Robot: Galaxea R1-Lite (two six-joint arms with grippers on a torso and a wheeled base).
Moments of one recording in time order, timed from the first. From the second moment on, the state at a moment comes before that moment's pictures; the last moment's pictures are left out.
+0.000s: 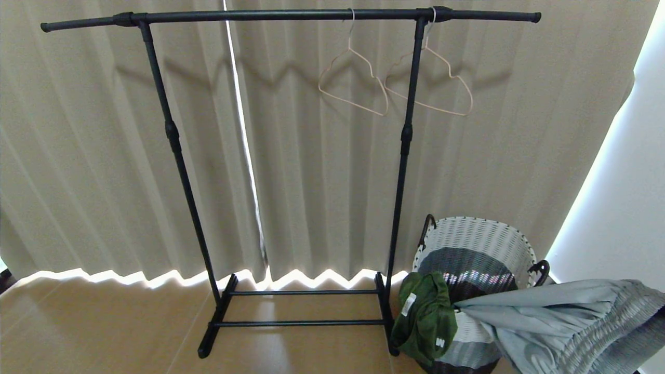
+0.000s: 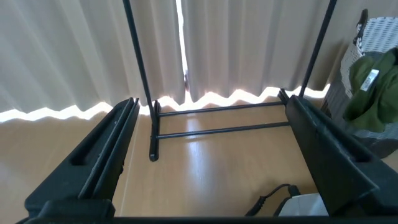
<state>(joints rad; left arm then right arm) 0.10 0.10 0.00 0.02 -0.17 0.08 -0.16 0.92 -0.39 -0.06 0.00 -0.31</state>
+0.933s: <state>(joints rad) 0.09 0.23 -0.15 -0.15 -0.64 0.12 0.13 0.94 -0.51 -0.06 0.15 -0.30</state>
